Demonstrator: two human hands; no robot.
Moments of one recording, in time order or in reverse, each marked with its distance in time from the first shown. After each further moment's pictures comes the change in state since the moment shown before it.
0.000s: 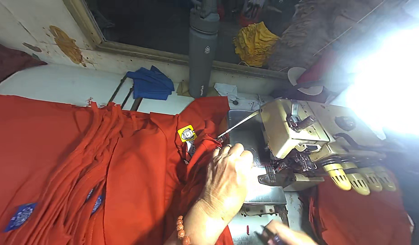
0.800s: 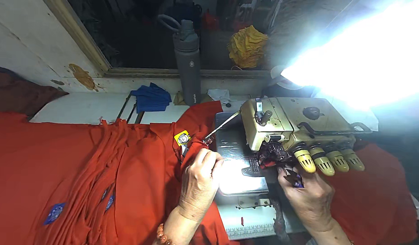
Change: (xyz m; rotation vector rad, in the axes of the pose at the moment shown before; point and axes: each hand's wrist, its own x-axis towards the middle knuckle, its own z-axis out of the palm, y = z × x) left_hand -0.027 -0.012 0.000 -0.053 0.174 -0.143; right_hand 0.034 0.072 -0.036 -0.999 1.327 -0.191
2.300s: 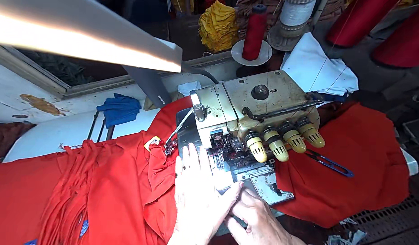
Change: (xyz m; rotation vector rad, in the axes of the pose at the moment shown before) left_hand -0.013 0.066 0.022 0.420 -0.340 0.020; right_hand -0.046 -0.042 -0.032 0.676 -0.587 0.059
